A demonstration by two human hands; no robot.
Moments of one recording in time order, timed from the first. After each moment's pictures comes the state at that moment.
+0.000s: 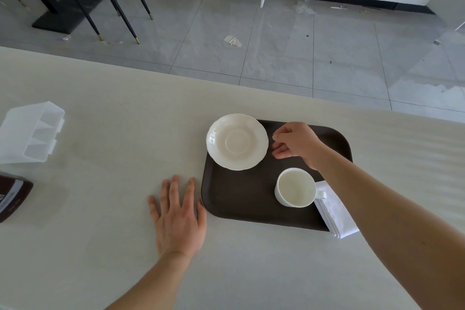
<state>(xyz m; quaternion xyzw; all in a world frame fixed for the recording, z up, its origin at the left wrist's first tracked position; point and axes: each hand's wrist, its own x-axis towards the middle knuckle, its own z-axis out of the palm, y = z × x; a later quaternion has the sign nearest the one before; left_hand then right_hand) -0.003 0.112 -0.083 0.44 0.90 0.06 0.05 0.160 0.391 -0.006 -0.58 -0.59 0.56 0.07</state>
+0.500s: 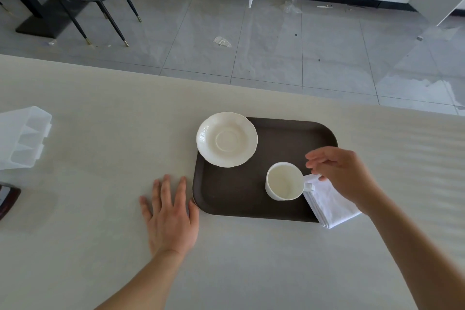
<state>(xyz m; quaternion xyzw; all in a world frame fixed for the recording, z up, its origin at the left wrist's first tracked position) -0.002 0.112 -0.083 0.44 0.90 0.07 0.04 0.278 0.331 0.025 -0.56 -0.68 0.44 0.14</state>
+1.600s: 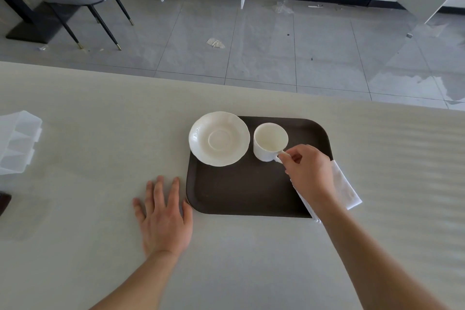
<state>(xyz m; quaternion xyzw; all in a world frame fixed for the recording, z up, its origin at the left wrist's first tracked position) -0.001 0.112 -0.083 0.43 0.90 0.08 0.03 0.230 0.308 -0.001 -0.63 -0.70 0.28 0.18</state>
